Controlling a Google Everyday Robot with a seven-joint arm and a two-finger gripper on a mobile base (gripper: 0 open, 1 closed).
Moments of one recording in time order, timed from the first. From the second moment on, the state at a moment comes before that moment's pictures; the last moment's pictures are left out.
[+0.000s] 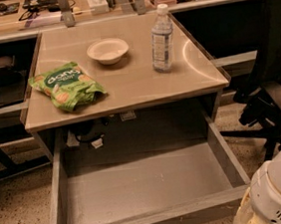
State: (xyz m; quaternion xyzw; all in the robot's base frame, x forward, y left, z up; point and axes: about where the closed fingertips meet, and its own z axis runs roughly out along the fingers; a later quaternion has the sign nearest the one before) arm 0.258 -0.180 0.757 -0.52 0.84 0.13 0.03
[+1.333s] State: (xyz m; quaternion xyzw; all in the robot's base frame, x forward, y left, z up) arm 0.316 -0.158 0.679 -0.50 0.85 0.15 0.10
